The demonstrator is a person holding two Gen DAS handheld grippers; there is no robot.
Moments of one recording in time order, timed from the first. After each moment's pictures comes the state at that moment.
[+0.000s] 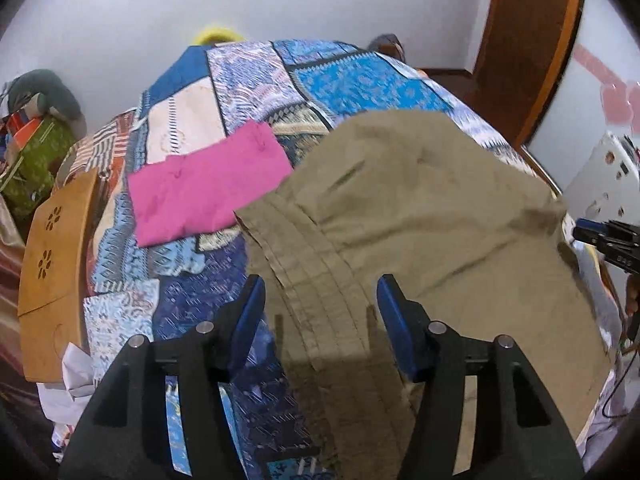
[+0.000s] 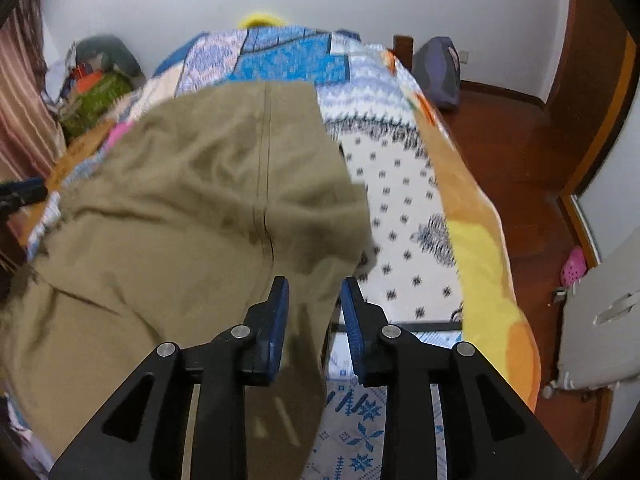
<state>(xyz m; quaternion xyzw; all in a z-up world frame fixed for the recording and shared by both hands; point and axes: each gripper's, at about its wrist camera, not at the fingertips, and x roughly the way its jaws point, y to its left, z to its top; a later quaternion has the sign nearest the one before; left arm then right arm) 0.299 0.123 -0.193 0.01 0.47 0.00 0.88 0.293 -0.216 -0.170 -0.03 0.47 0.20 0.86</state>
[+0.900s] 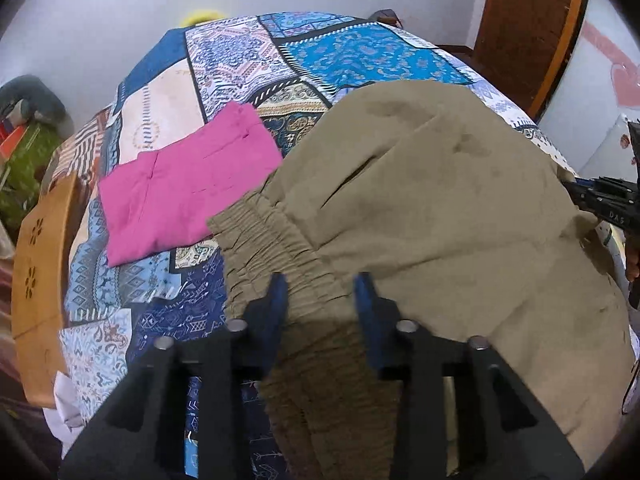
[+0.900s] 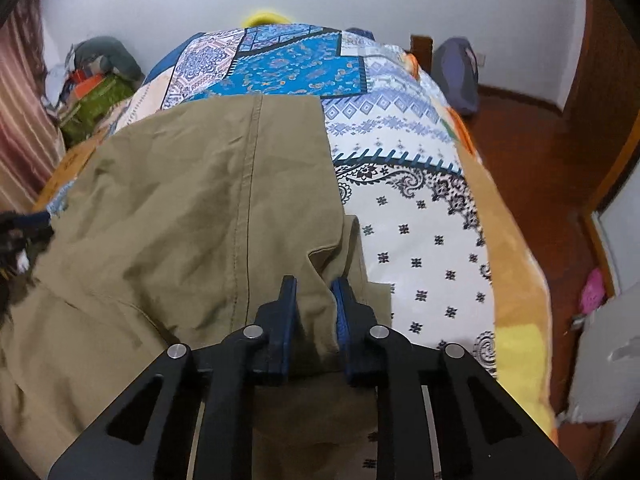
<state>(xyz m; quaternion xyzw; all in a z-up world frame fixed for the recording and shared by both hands) 0.355 0.115 -0.244 0.04 0.50 -0.01 0.86 0.361 -0.170 -0.210 -0.07 0.47 0.21 0.86</state>
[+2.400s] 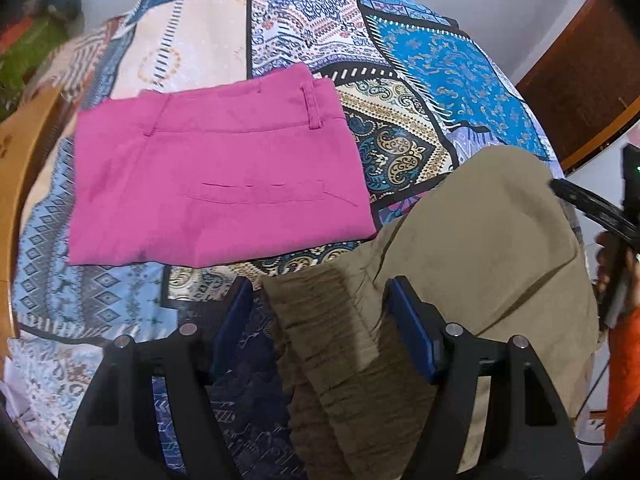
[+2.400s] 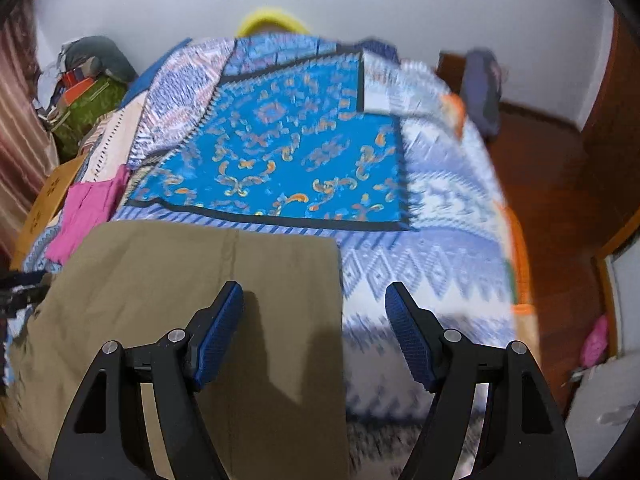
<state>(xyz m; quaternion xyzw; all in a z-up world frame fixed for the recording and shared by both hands) 0.449 0.208 -0.290 -0.13 0.56 0.01 0.82 0.520 -0.104 -0.214 -0.05 0.50 0.24 0.83</state>
